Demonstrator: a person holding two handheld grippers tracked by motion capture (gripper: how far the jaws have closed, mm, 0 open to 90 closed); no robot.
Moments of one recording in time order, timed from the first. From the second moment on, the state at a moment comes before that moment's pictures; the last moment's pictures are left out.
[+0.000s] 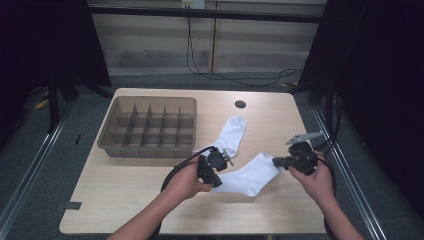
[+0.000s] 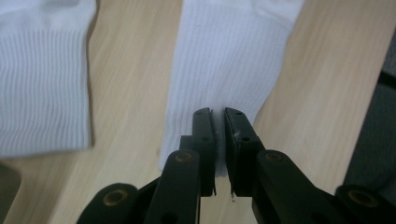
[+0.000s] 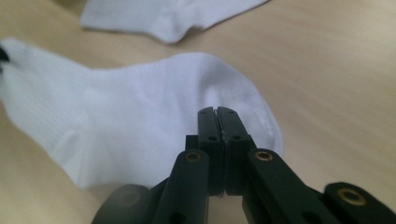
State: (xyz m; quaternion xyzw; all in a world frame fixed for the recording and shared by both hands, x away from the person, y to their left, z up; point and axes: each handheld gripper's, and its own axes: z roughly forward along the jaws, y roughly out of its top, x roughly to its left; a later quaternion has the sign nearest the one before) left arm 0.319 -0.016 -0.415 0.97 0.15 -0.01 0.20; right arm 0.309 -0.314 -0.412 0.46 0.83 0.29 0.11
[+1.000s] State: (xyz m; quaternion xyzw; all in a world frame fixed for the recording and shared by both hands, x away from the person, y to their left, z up) left arm 0.365 0.008 -0.451 0.94 0.27 0.03 0.21; right arm 0.345 -0.271 -0.448 0.45 0.85 0.27 0.08
